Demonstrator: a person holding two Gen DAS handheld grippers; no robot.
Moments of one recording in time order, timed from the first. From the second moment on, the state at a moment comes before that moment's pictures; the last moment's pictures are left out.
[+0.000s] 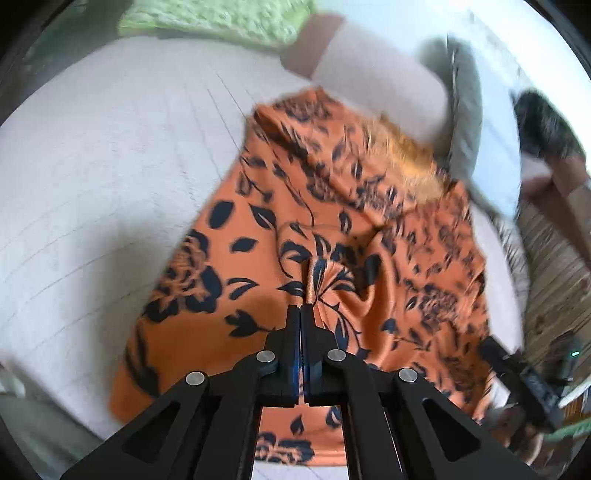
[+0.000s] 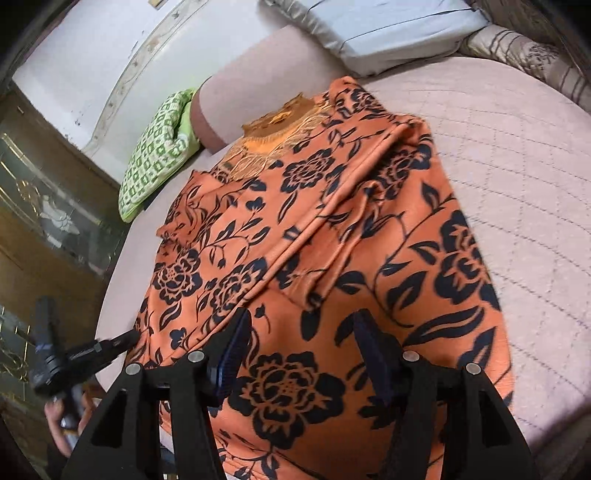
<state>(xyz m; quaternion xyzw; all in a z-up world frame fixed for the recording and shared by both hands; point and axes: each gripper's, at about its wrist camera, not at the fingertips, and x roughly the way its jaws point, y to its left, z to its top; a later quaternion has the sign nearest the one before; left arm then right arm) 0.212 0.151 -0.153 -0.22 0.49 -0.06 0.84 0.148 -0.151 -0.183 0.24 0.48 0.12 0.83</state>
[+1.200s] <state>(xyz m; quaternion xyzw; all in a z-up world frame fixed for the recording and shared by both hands) 0.169 0.170 -0.158 -0.24 0.49 0.00 0.84 0.152 -0.157 -0.186 0.24 0.49 0.10 0.83</state>
